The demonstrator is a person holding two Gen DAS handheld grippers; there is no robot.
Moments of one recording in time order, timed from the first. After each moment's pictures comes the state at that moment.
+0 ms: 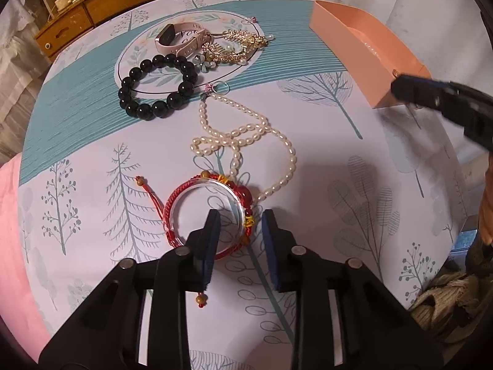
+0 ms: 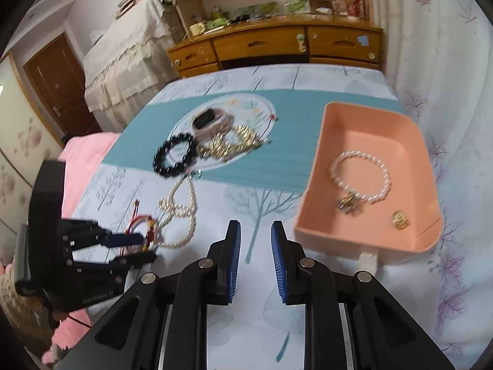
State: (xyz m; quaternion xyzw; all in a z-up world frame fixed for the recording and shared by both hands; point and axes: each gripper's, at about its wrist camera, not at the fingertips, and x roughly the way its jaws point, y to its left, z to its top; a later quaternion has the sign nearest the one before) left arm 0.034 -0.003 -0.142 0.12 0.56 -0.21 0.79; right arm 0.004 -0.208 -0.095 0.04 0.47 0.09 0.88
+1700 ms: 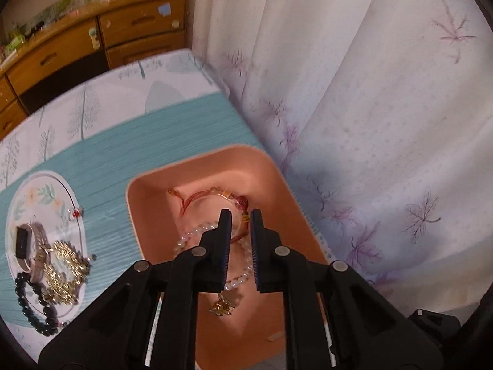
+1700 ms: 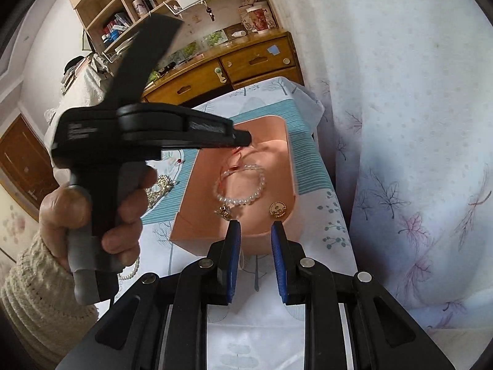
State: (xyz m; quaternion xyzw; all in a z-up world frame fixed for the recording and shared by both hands) left arm 0.163 -0.278 -0.093 0.08 0.51 -0.33 0.79; right arm -0.047 -0.349 -0.082 0.17 0.41 -0.05 0.90
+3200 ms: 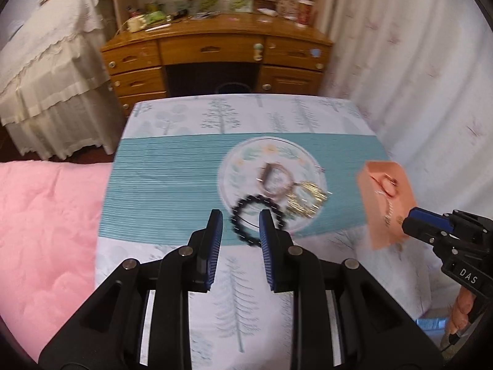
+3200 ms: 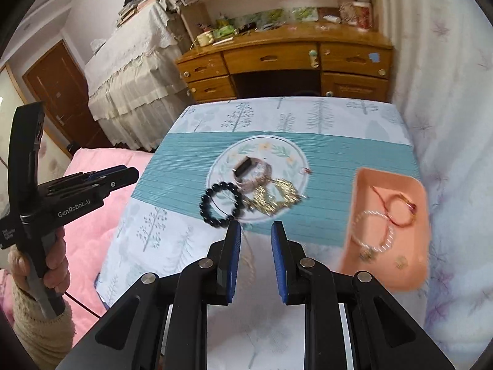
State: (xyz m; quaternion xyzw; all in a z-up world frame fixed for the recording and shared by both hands) left arm 0.131 0.094 0.027 0.01 0.48 -0.11 0.87; right arm 0.064 -0.148 0.019 0.06 0.49 0.09 0.87
